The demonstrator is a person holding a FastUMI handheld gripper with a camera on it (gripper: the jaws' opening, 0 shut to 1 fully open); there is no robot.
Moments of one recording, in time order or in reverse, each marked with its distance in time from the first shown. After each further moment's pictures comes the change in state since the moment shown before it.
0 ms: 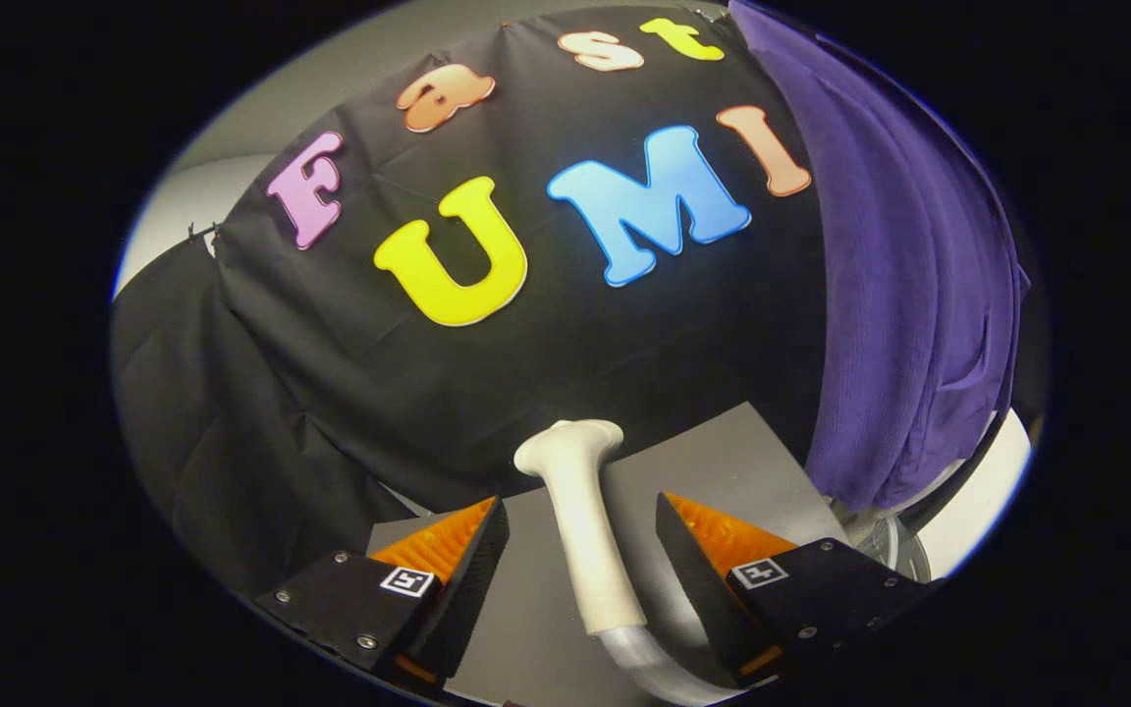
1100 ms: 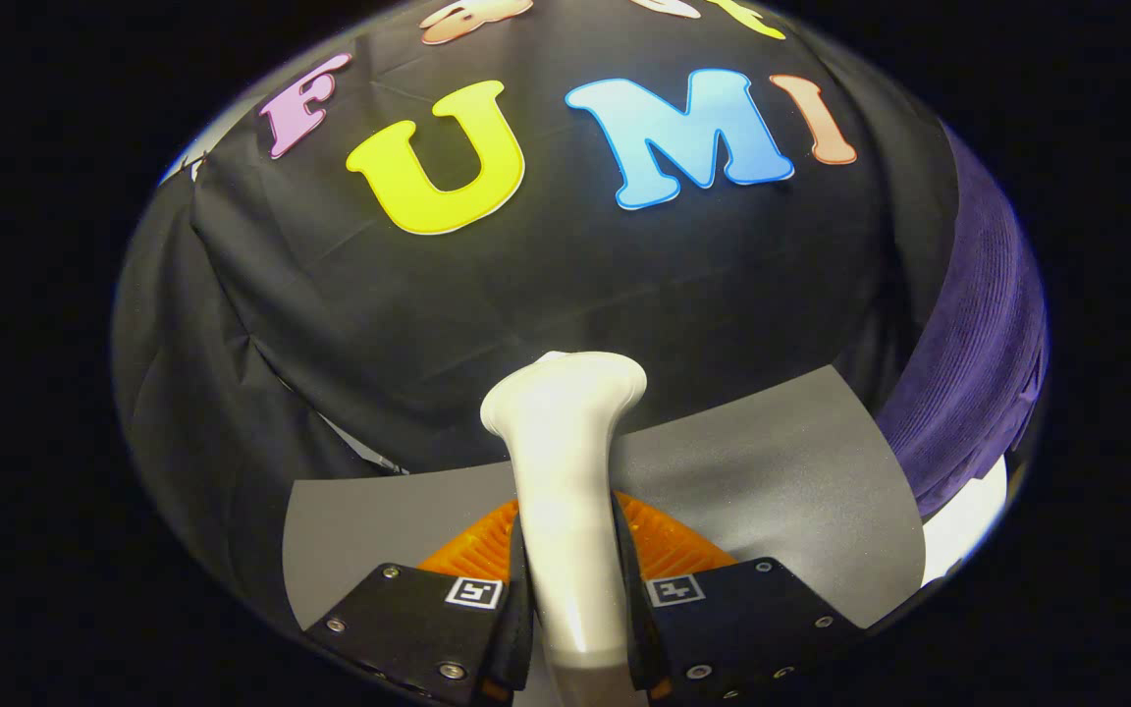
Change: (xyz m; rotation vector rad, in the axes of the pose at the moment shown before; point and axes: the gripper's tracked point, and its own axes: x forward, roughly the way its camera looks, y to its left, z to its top) arm 0.085 -0.007 -0.038 -0.157 0.113 -0.097
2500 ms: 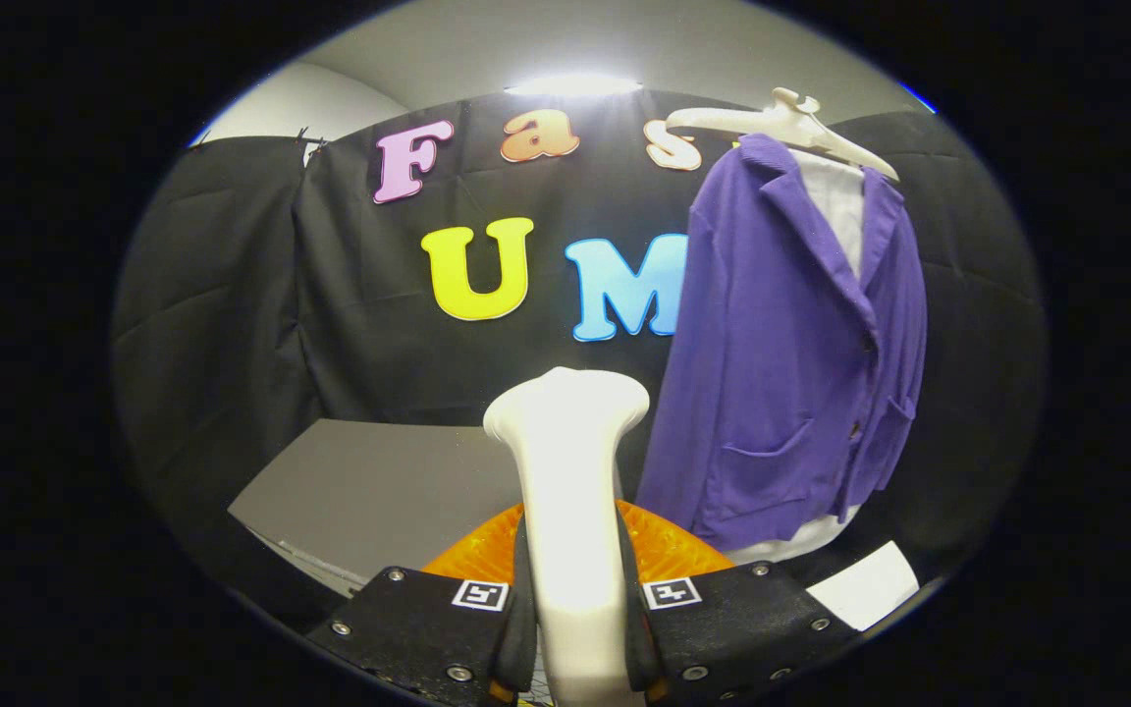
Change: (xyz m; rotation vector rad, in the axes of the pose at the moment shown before) arm -0.287 -0.144 -0.038 -0.250 -0.375 -0.054
